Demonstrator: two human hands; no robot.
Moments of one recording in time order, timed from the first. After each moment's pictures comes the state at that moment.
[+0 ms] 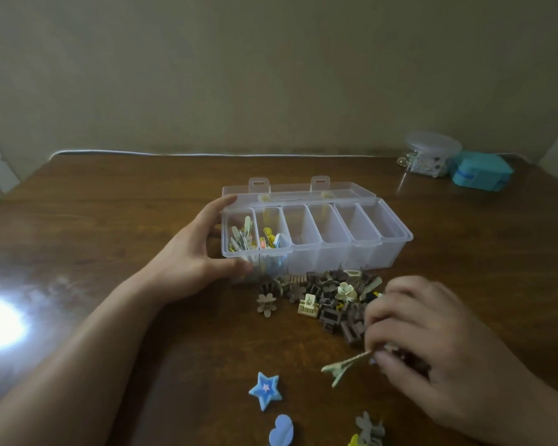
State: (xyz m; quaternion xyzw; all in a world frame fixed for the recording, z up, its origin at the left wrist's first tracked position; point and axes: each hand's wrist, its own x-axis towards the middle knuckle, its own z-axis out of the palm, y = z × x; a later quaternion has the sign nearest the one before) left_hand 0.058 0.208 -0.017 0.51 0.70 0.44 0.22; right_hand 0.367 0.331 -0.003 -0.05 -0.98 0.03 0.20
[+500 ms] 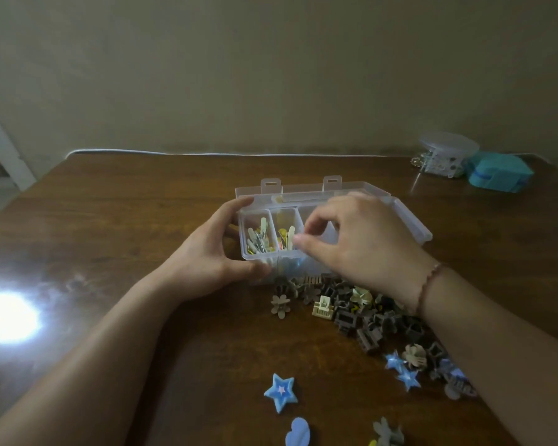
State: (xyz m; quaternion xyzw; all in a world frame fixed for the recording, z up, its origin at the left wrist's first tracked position) left_hand 0.056 0.209 -0.018 0.51 0.71 0.42 0.22; right_hand 0.244 0.346 0.037 -0.20 -0.95 0.11 0.22
